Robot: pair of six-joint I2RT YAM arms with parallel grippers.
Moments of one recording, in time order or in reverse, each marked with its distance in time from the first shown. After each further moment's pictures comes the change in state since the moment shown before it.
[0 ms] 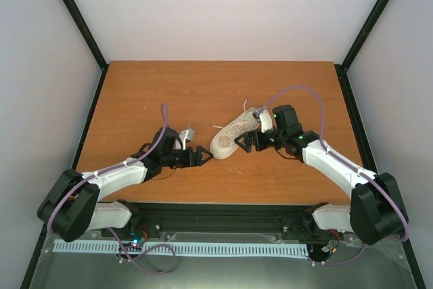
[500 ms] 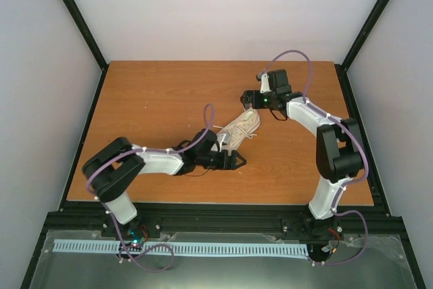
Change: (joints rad) left arm -0.323 0.375 0.222 0.193 -0.071 -0.138; right arm -0.134 0.507 0.530 0.015 0.305 0.007
